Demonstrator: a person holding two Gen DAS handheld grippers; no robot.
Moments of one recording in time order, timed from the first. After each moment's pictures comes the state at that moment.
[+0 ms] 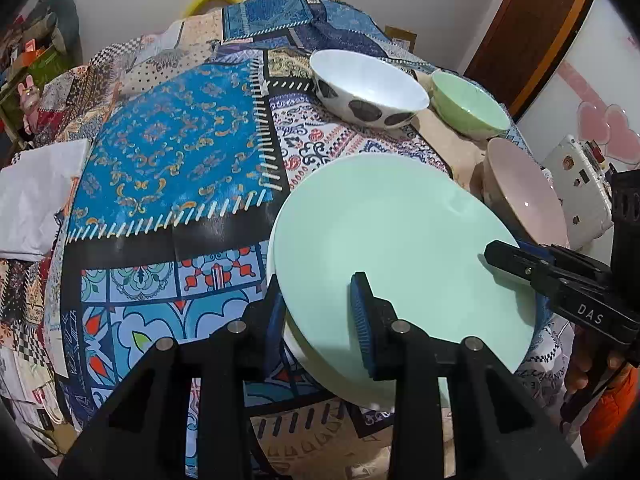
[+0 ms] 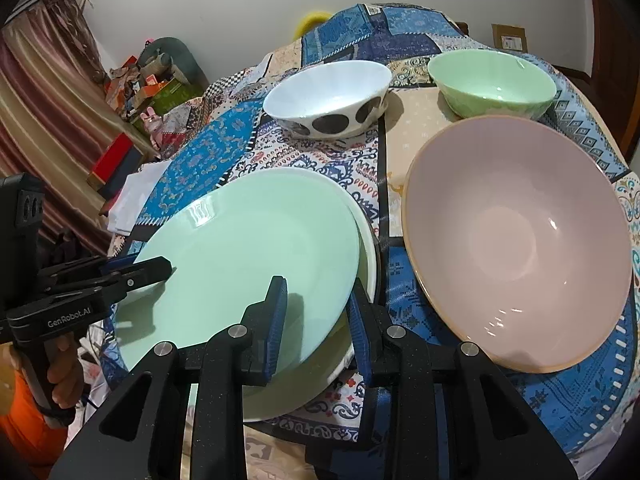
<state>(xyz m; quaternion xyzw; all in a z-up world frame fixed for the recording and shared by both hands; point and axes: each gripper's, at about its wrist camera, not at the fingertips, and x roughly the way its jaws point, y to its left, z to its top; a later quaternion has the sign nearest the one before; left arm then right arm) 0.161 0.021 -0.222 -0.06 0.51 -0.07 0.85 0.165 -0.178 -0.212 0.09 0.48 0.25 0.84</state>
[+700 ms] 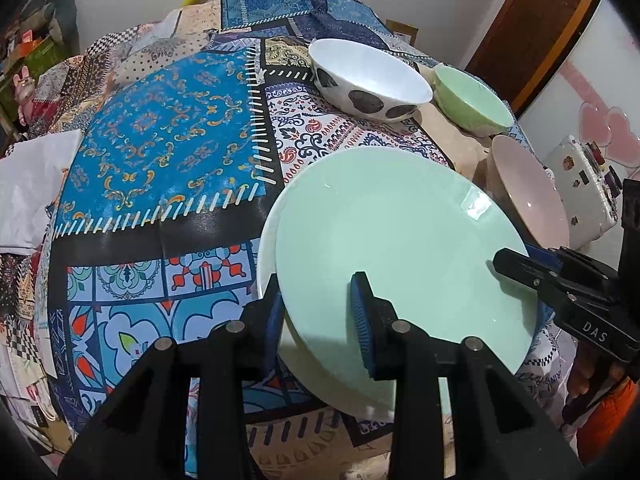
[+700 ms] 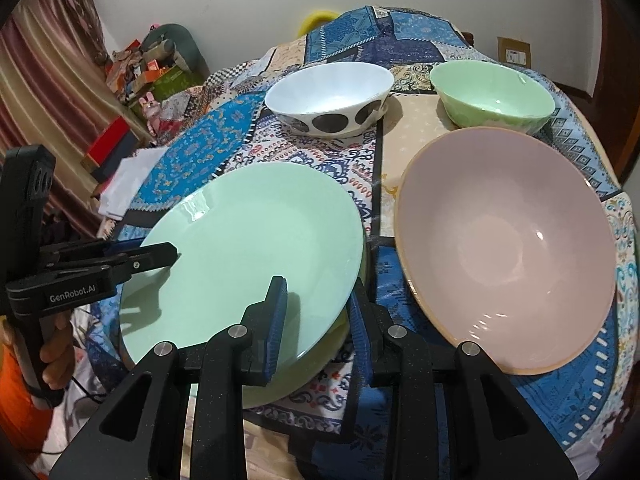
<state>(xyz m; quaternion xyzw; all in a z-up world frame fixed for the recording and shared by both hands) 0.171 0.020 -0.232 -0.07 0.53 -0.07 0.84 0.162 -0.174 -0.206 0.03 0.48 0.24 0.84</state>
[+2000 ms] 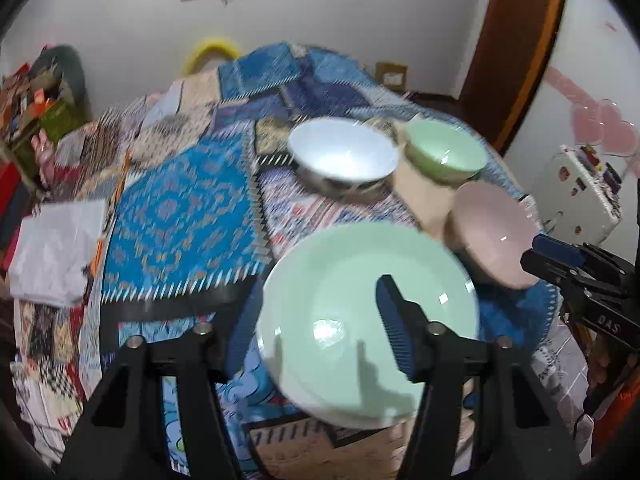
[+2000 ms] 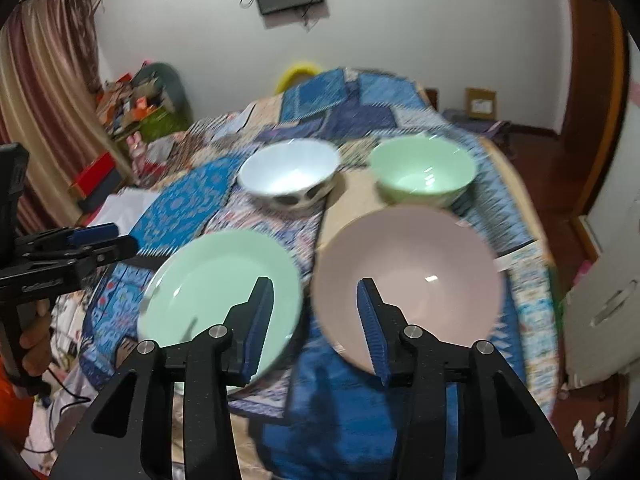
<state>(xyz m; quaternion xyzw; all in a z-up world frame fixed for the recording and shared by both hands) 0.158 -0.012 -0.150 -0.01 0.44 -0.07 0.90 0.143 -0.231 -0.144 0.03 0.39 0.19 0.90</state>
